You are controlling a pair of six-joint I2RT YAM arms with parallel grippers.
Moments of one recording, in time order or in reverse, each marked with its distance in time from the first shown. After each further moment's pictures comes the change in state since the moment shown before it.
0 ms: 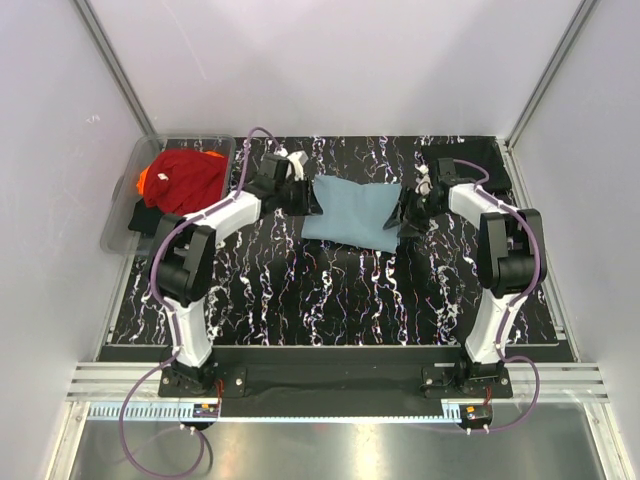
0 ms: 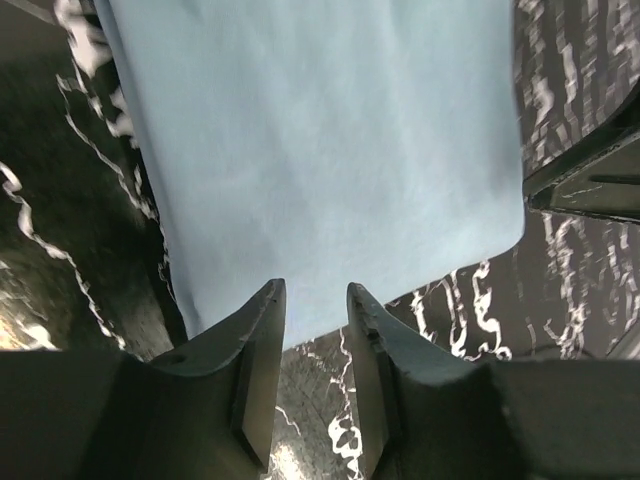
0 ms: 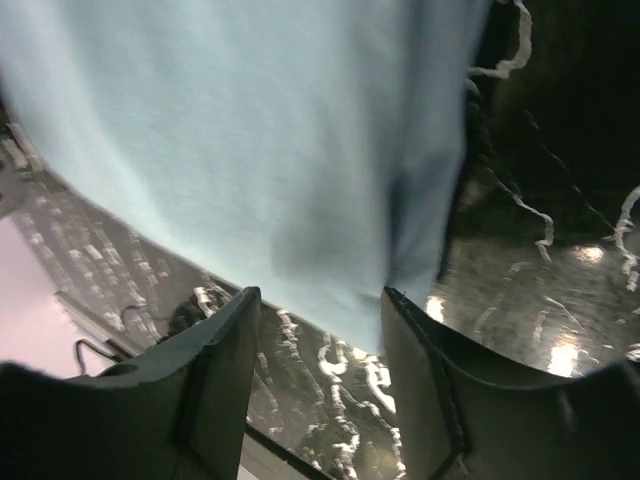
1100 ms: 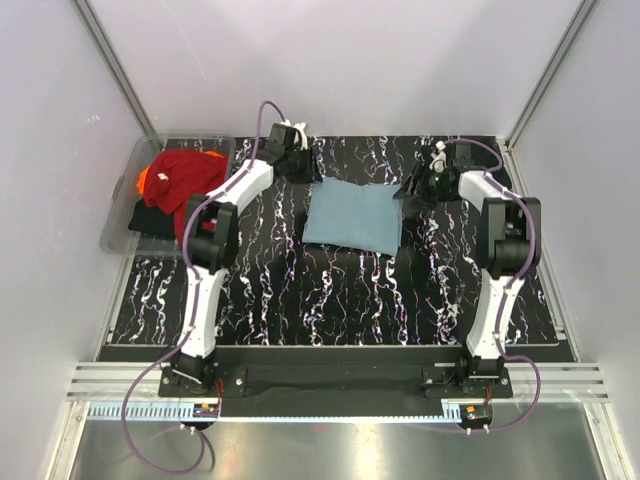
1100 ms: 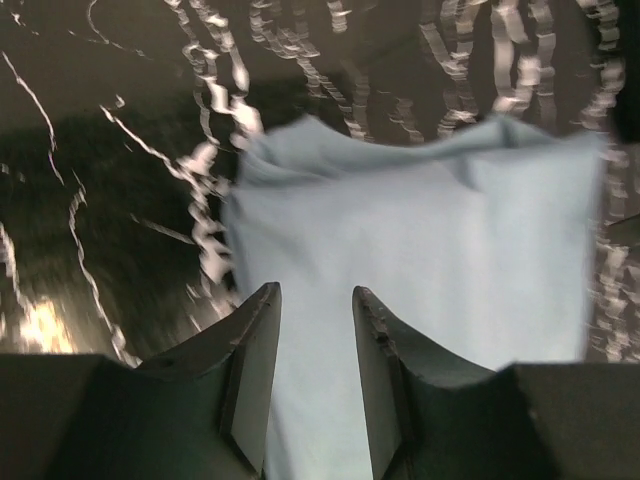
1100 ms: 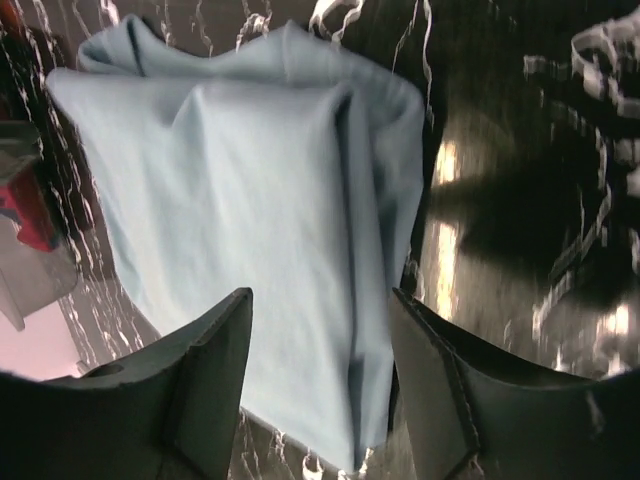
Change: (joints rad) left arm 0.031 0.357 0.575 -0.238 -0.114 0.045; right arm -0.093 0.129 0.140 0.163 -0.022 0.002
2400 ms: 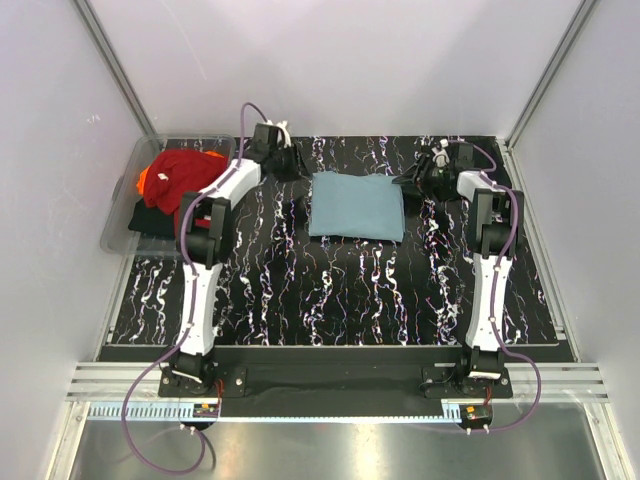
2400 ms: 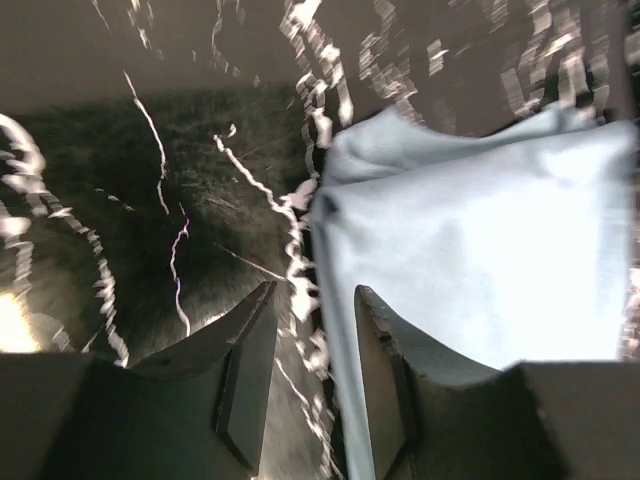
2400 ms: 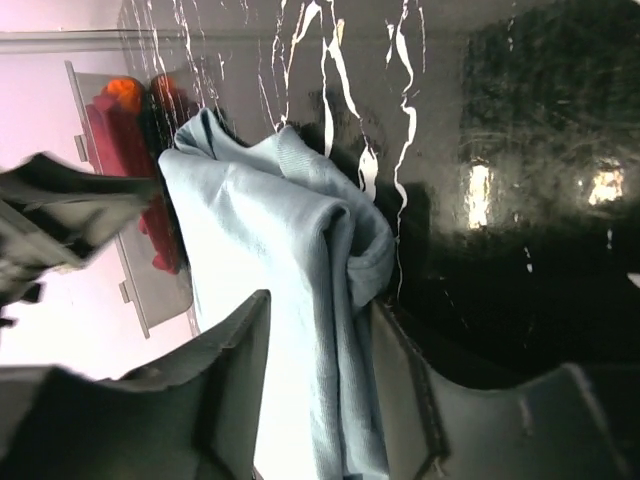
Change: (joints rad) left arm 0.098 0.132 0.056 0.063 0.066 -0.036; right arm -0.076 0.442 0.387 0.192 -0.321 0.217
